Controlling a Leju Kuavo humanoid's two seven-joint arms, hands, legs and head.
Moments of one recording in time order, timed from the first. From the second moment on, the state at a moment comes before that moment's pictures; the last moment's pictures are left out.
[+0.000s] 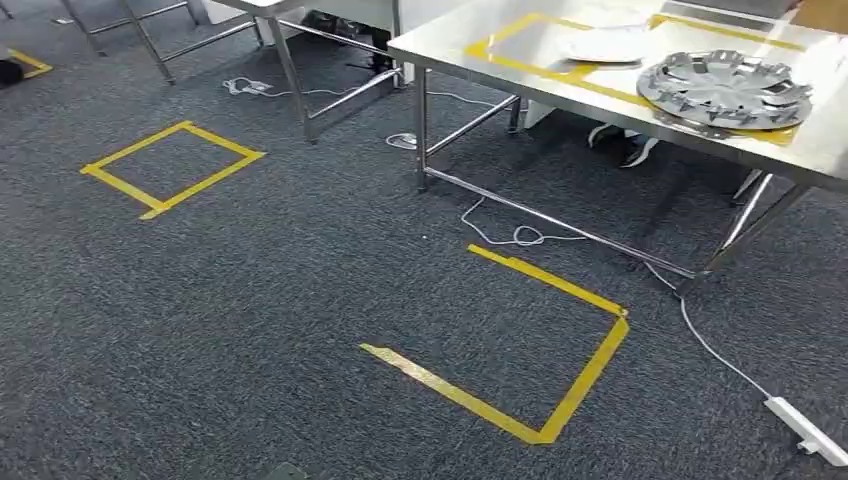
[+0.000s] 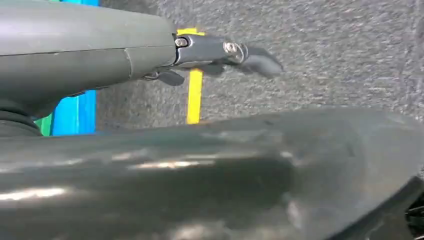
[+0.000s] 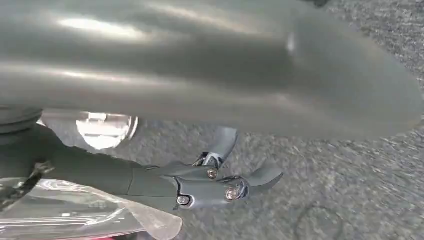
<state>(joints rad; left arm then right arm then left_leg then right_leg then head) -0.03 -0.12 0.12 -0.28 -0.64 0.29 -0.11 0.00 0.14 -0.88 -0.36 0.81 -0.06 -0.15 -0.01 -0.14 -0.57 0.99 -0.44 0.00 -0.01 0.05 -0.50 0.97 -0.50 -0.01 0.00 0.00</state>
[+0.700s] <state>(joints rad) -0.04 -0.12 0.12 -0.28 -0.63 0.29 -0.12 -0.01 0.13 -0.86 -0.32 0.81 -0.08 -0.16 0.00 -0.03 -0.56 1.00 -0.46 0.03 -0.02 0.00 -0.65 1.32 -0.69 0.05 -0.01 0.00</state>
